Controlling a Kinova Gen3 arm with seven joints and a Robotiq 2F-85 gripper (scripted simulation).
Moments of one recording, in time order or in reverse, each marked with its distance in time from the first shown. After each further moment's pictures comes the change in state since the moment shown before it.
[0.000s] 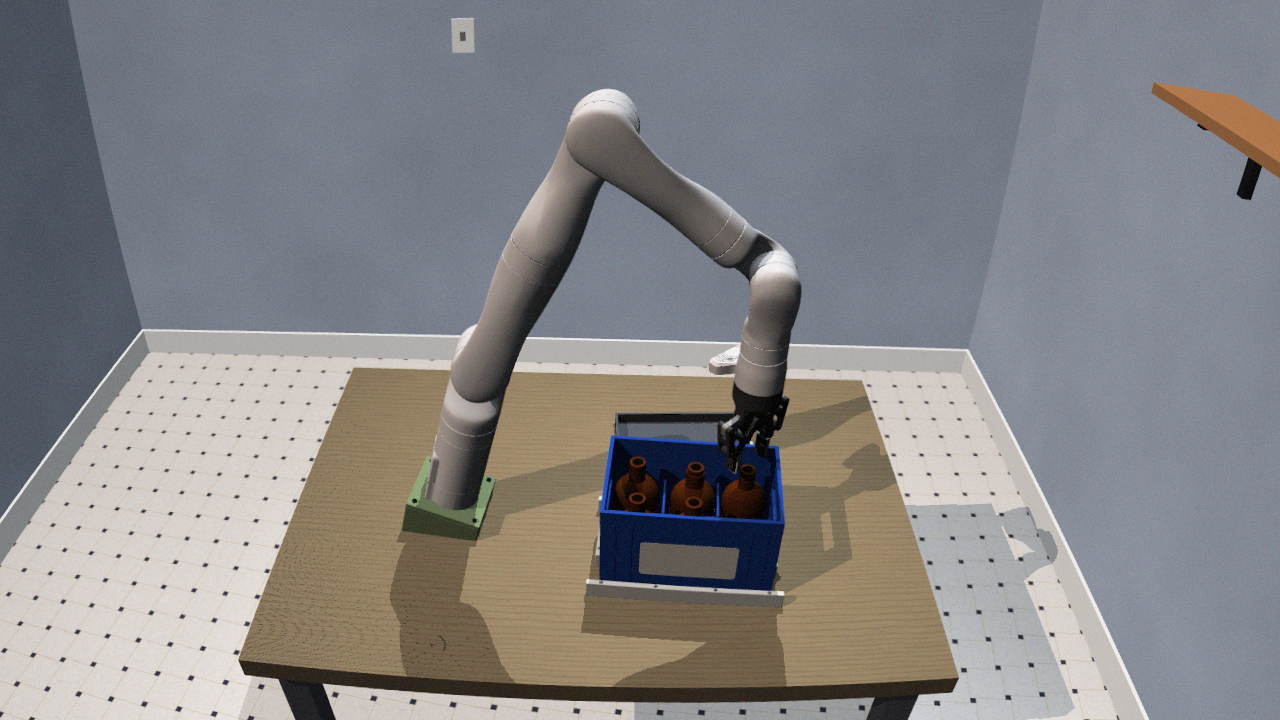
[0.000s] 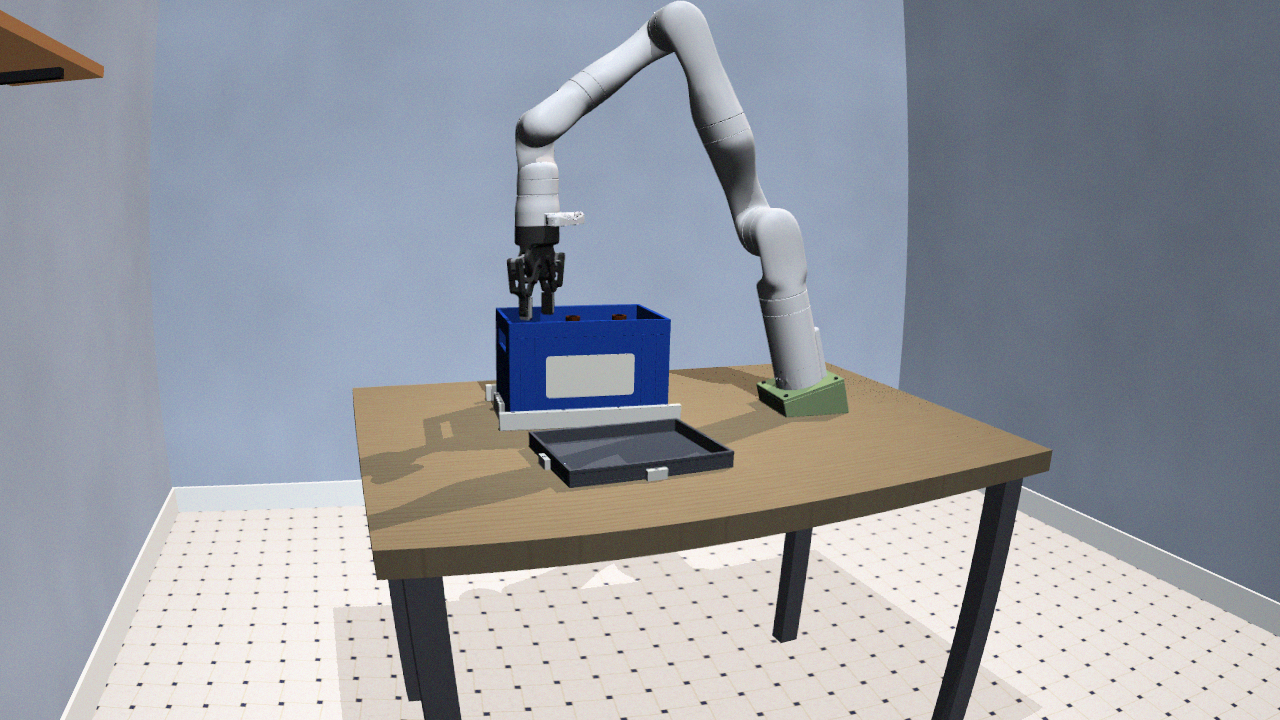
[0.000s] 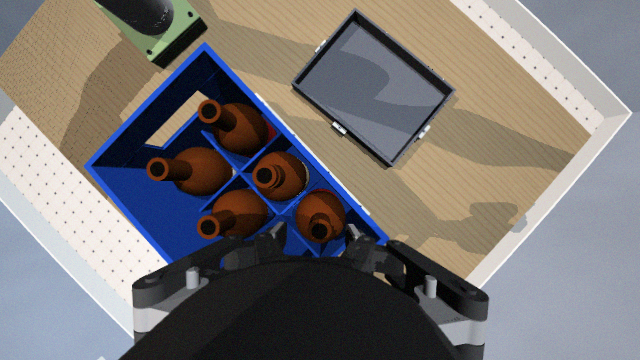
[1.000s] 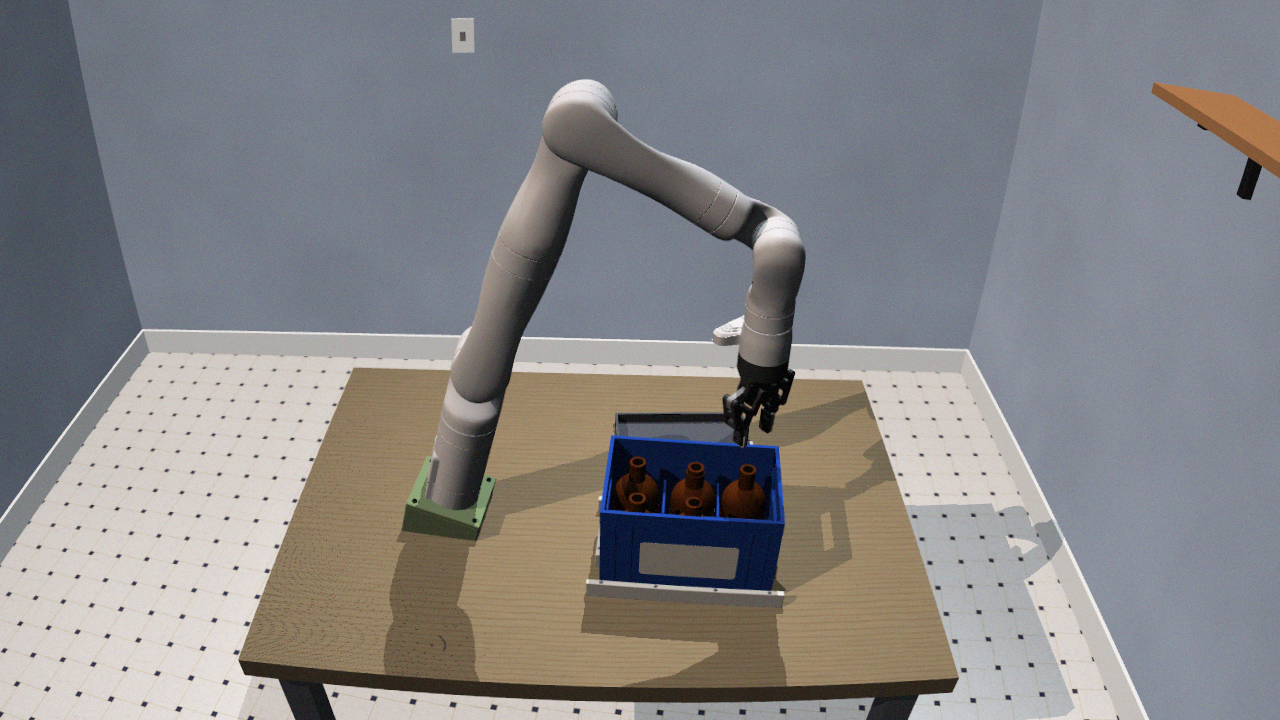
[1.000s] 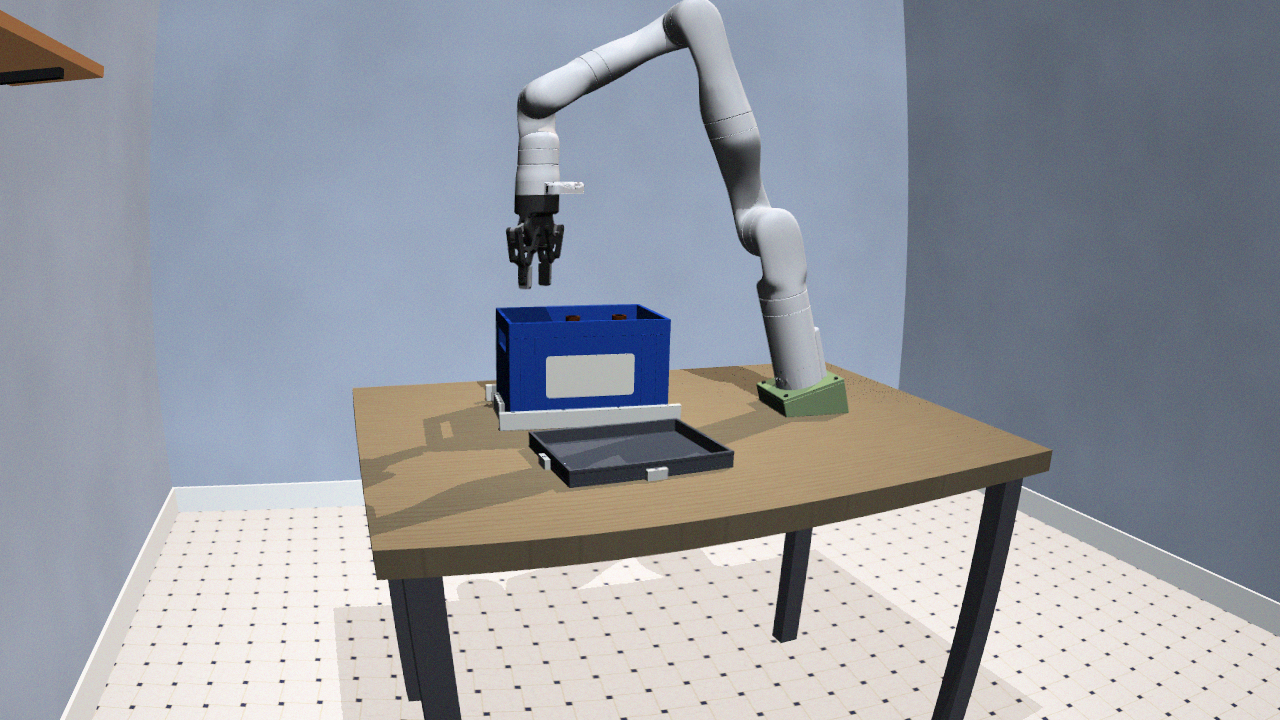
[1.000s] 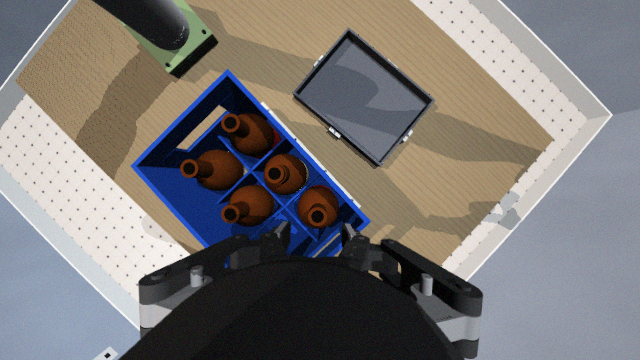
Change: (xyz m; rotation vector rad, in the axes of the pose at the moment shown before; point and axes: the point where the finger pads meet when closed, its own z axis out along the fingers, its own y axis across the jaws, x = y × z) arm -0.002 0.002 -0.052 -0.012 -0.011 0.000
